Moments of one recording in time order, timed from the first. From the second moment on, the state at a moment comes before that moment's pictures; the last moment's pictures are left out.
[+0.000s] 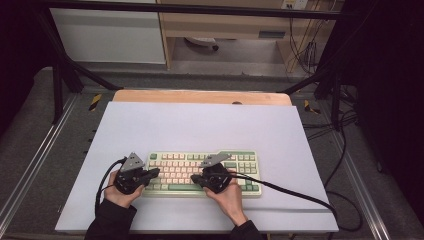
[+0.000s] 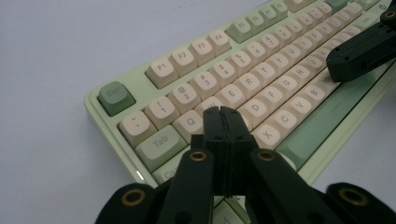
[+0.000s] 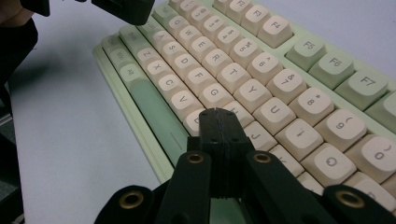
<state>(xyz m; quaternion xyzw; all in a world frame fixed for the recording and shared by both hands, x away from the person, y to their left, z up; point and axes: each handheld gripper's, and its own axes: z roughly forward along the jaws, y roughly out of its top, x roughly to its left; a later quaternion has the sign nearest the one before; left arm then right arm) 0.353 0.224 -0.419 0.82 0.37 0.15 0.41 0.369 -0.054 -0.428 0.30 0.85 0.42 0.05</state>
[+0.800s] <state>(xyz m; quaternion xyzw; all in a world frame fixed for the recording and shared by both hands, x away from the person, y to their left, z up) 0.354 0.224 -0.419 0.82 0.37 0.15 0.41 0.367 -0.056 -0.425 0.30 0.86 0.42 0.06</state>
